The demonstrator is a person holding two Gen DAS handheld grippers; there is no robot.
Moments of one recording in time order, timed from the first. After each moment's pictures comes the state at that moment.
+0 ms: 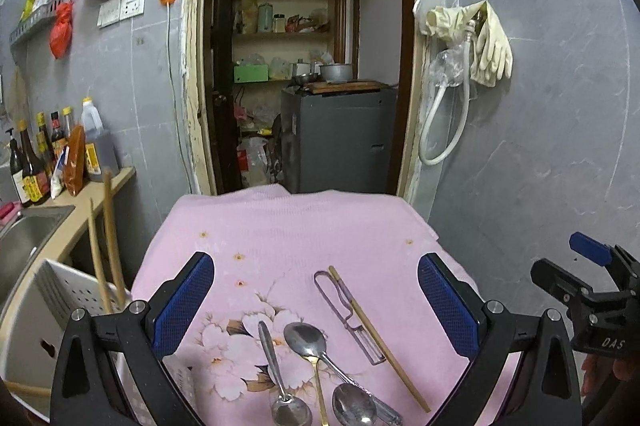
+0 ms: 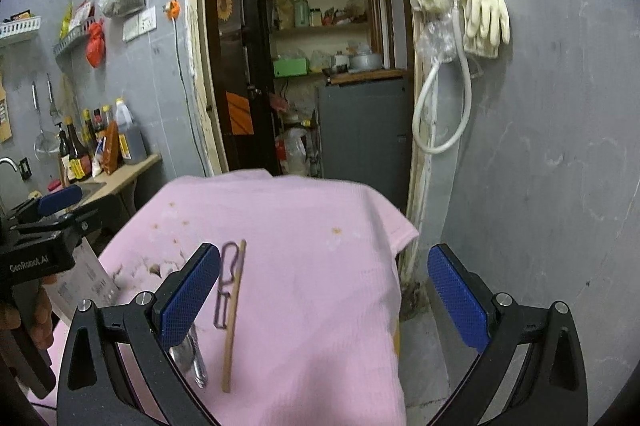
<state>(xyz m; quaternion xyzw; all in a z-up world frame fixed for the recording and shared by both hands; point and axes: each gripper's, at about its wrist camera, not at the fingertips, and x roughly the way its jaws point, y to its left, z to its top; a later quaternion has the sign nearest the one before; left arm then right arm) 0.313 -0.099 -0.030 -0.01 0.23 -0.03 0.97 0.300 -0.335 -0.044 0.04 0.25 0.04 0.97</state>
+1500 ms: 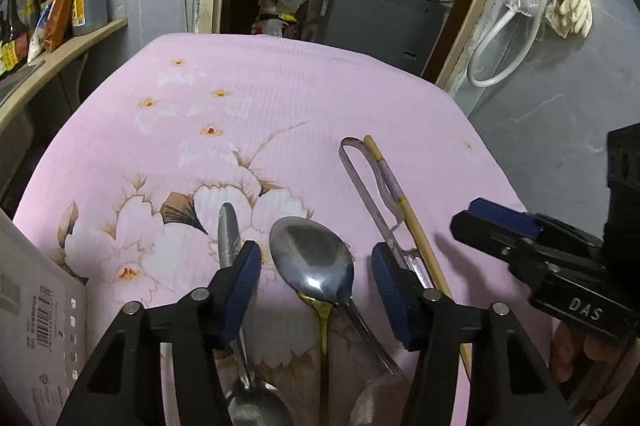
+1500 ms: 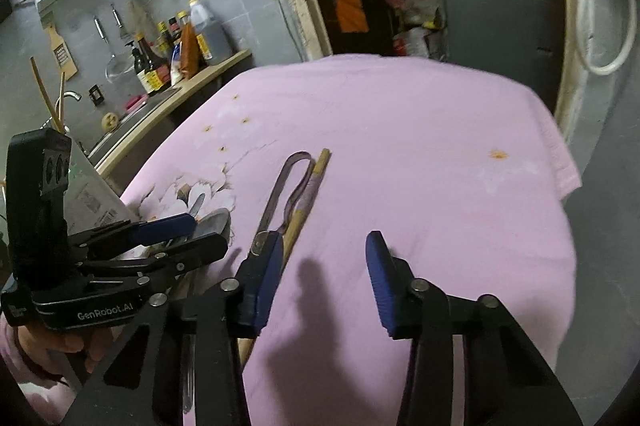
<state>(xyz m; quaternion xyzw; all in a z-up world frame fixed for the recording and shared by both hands) 0.384 -0.082 -0.165 -0.11 0.41 -0.02 0.90 0.436 -0.263 -0.171 0.04 0.40 0.28 0.87</state>
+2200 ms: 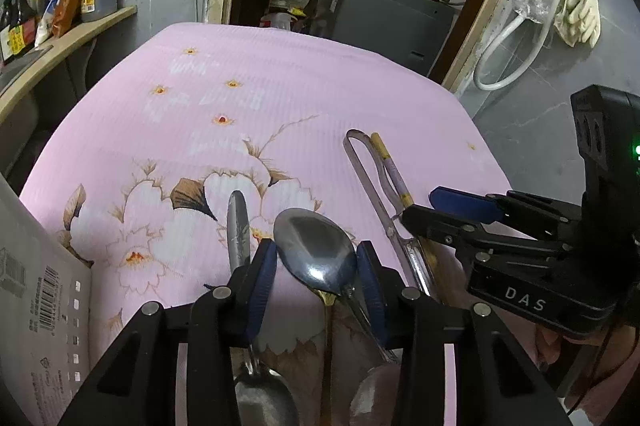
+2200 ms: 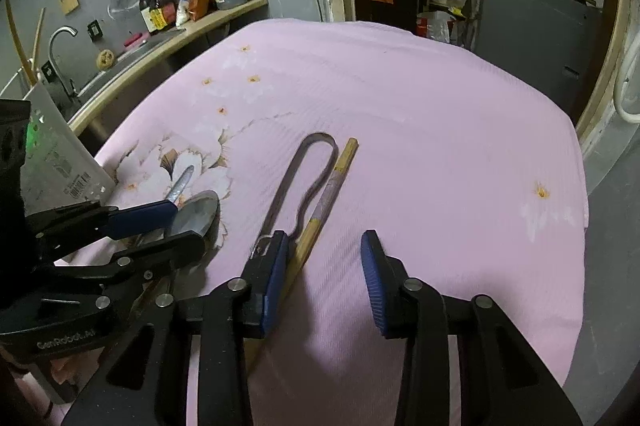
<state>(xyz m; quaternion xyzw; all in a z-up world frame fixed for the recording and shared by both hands) 0.382 -0.078 -0.163 -0.13 0.42 -0.01 0.90 0.452 -0.216 -0.167 -0.07 0.44 0.28 0.85</state>
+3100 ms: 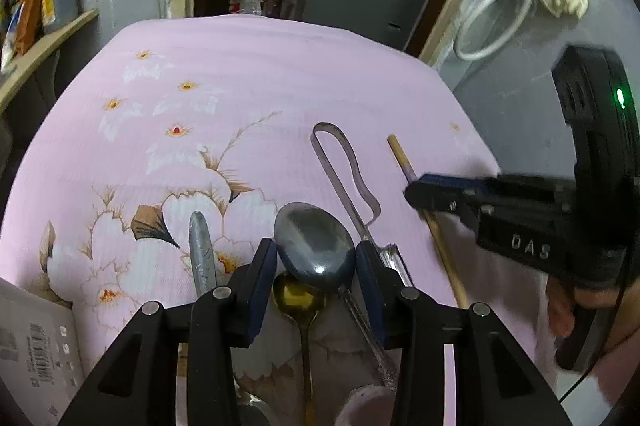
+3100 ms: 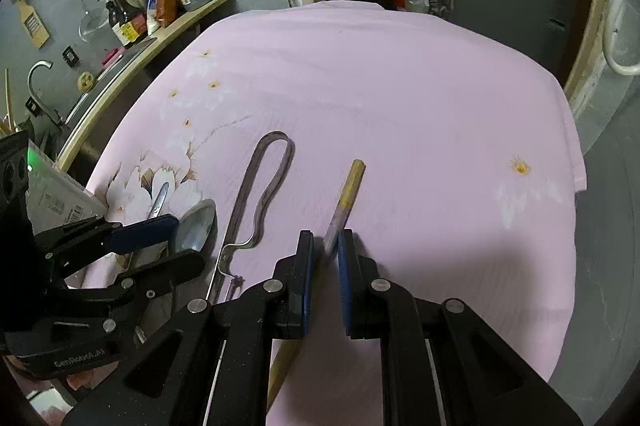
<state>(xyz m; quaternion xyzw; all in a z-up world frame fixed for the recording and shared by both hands) 0.409 -0.096 -0.159 -0.09 0.47 -0.06 0.88 0.473 -0.246 -0.172 -0.02 0.49 0.26 0.83</state>
